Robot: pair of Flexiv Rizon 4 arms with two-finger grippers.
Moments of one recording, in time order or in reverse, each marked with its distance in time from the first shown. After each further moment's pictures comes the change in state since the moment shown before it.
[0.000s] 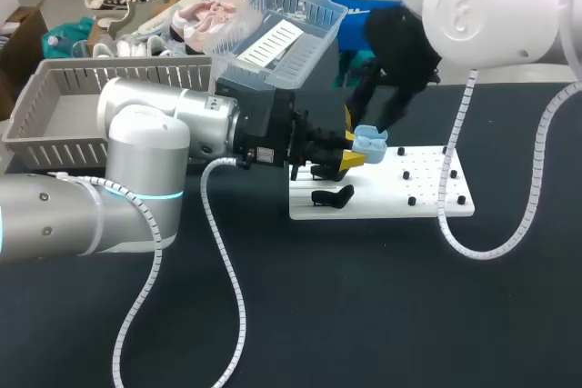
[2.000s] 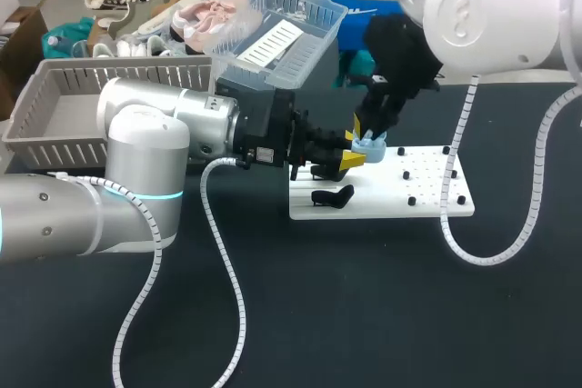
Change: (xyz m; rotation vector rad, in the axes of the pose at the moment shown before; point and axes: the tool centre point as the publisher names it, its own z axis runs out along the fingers) left arm 0.000 0.000 0.000 0.001 0.000 0.000; right arm 0.008 0.001 0.009 -0.011 0.021 -0.031
